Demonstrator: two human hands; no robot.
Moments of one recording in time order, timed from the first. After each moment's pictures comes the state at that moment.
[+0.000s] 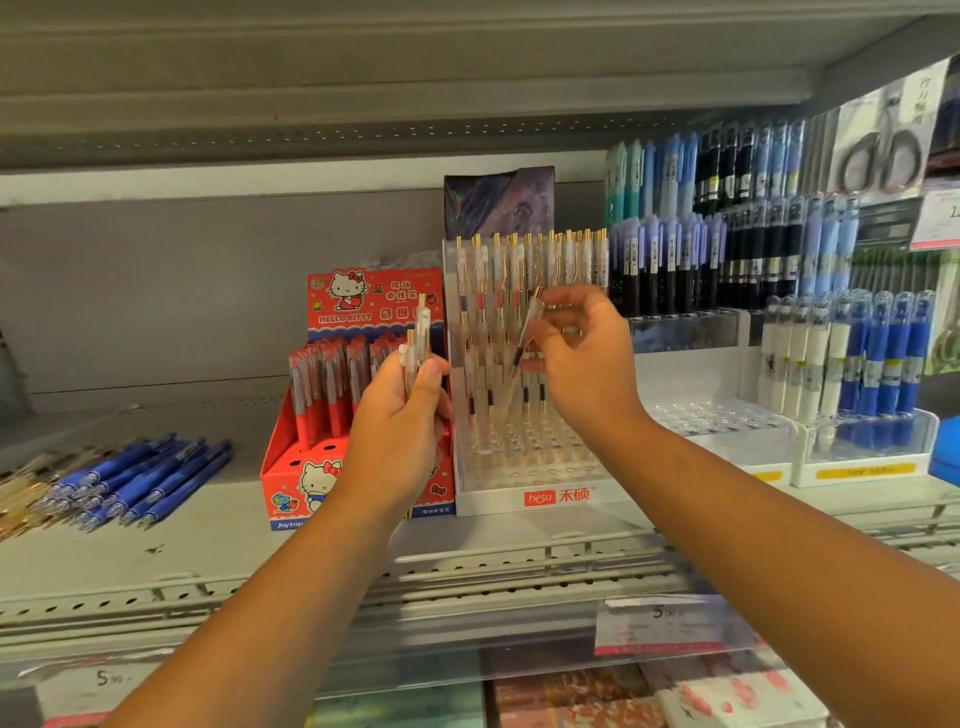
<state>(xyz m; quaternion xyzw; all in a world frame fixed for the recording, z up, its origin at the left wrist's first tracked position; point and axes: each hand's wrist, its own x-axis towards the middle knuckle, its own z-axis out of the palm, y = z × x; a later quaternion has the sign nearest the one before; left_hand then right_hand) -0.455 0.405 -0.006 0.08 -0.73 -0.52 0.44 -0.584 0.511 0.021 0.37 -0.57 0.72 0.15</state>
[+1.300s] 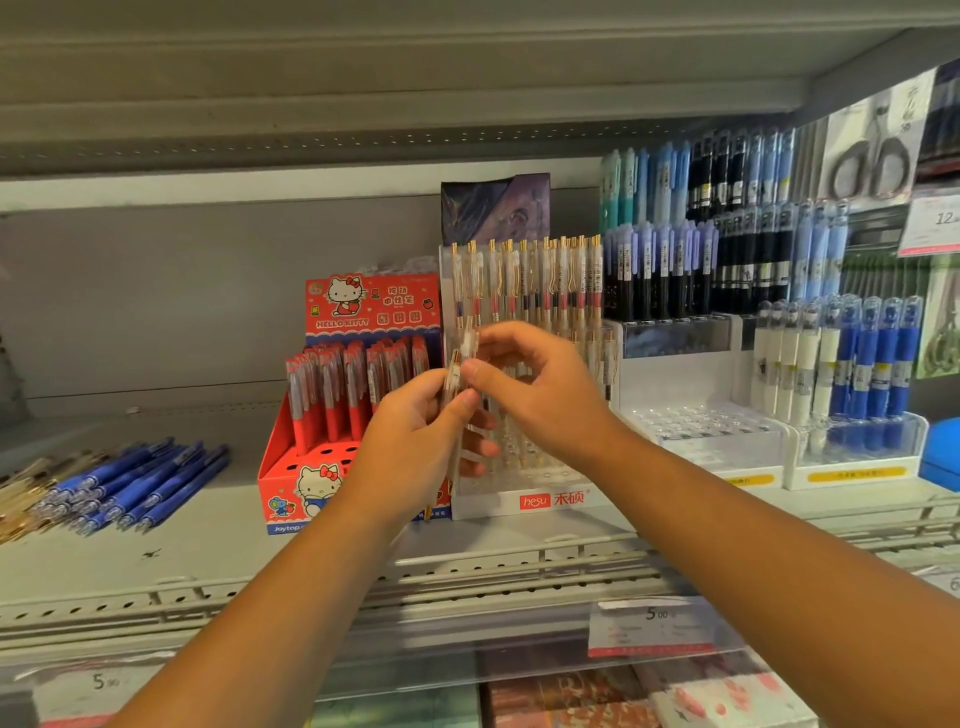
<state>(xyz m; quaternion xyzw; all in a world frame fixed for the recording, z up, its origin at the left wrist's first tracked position) -0.455 0.412 -0.009 0.00 -0.75 -0.57 0.35 -0.565 0.515 0.013 0.54 -0.58 0.61 0.10</state>
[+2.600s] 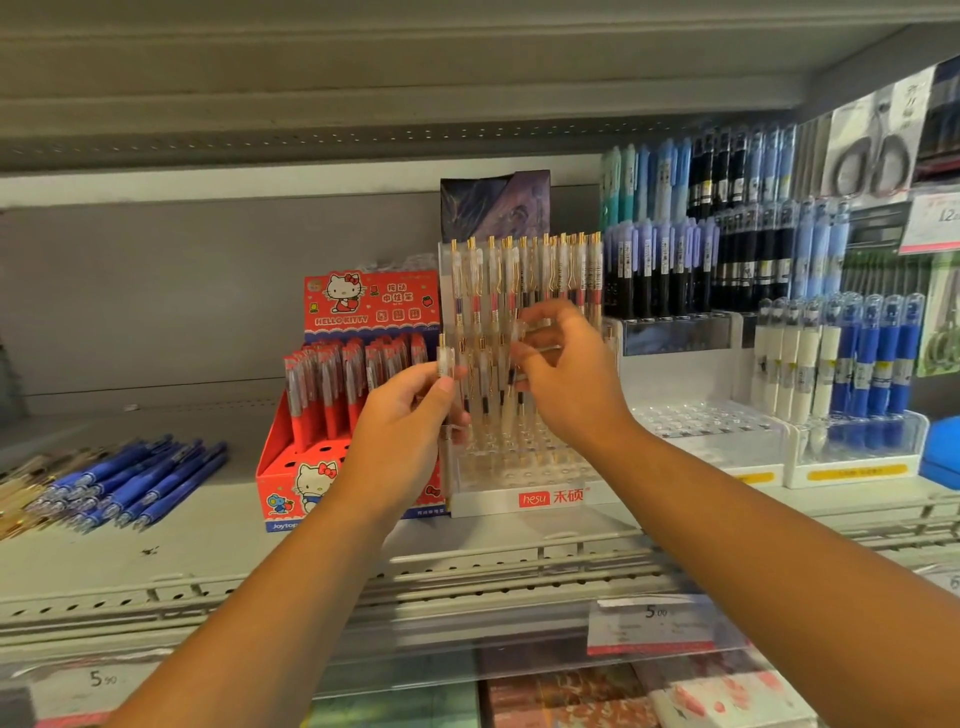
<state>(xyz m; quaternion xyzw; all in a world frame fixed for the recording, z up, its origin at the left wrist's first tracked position) -0.456 0.405 -0.008 0.05 -0.75 -0.52 0.40 -0.590 0.509 0.012 0.40 -0.65 0.63 0.15</state>
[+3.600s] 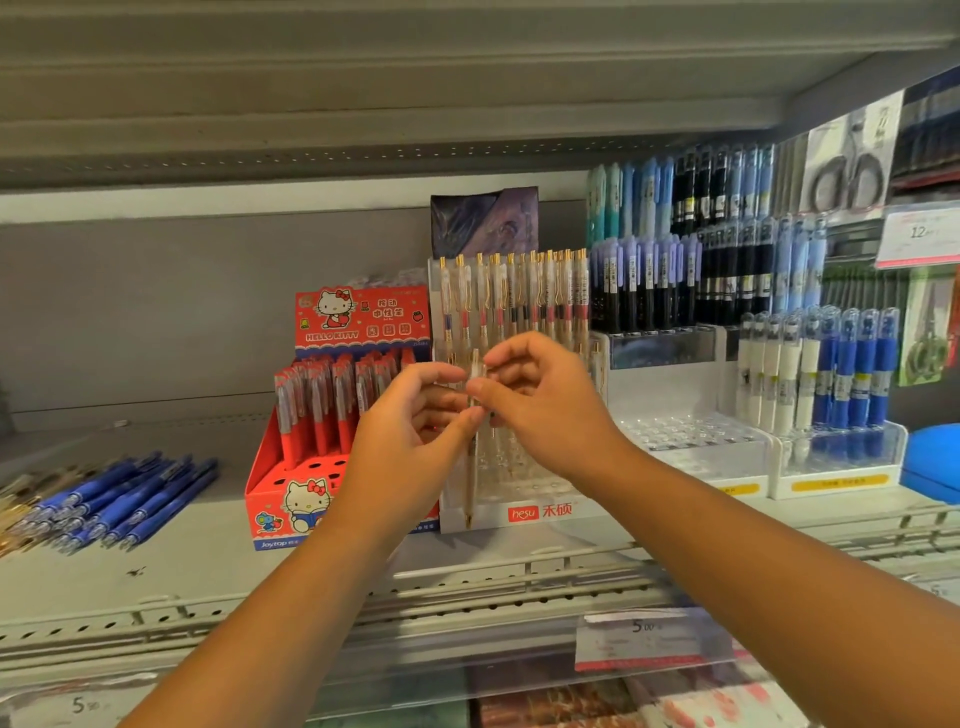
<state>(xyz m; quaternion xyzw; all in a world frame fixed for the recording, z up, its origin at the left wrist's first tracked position) -0.460 0.414 -0.009 -0.03 -0.77 -0.47 0.44 -0.560 0.528 0.016 0.47 -0.59 0.65 0.03</state>
